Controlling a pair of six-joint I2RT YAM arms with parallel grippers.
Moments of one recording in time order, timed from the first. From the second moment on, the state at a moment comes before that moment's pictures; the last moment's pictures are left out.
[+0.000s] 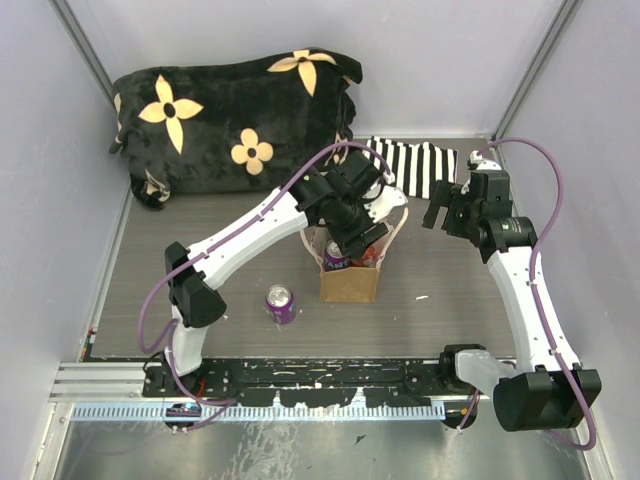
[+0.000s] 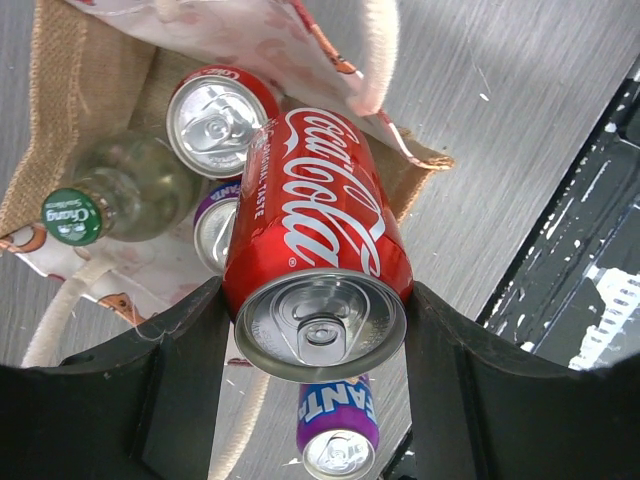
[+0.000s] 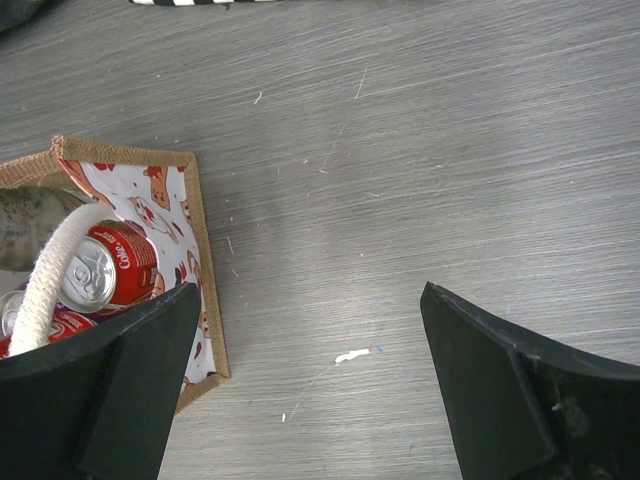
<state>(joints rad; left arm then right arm) -0.97 1.99 2.15 -1.18 0.11 0.20 0.03 1.09 1.13 -0.76 0.02 0.27</state>
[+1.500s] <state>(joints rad) -0.93 2.17 2.25 -1.30 0.30 0.06 0.03 1.09 1.08 -0.76 0.02 0.27</state>
